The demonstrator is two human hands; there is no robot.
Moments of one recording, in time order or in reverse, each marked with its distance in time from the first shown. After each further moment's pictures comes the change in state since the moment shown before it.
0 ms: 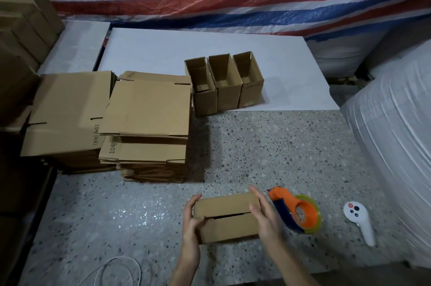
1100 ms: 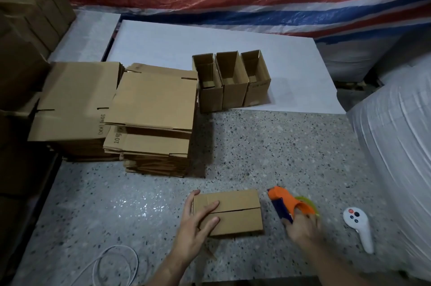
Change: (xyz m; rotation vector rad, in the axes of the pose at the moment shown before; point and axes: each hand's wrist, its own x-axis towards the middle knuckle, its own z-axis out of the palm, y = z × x) left_hand 0.005 -0.018 -0.019 0.511 -0.220 0.248; right_hand 0.042 0.074 -0.100 -1.164 0.076 0.450
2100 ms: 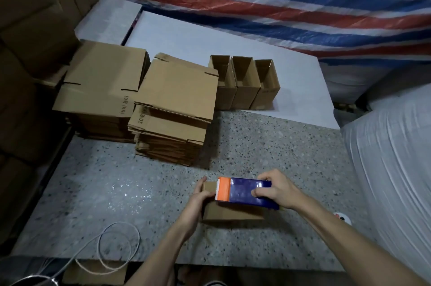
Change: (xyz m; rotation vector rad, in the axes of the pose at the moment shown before) left_hand 0.015 0.032 -0.017 -0.777 -0.068 -0.498; right_hand -0.093 -0.117 -0.146 0.278 -0.230 -0.822
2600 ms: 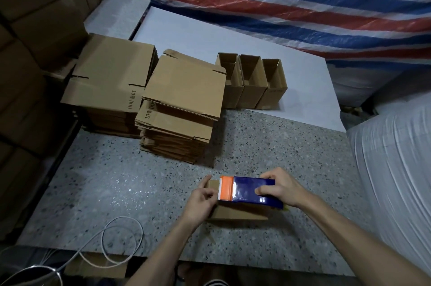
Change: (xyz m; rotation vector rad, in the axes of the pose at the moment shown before) left_hand -0.009 0.005 -0.003 0.350 0.024 0.144; right_hand 0.008 -0.002 0.001 0.046 -0.064 0.000
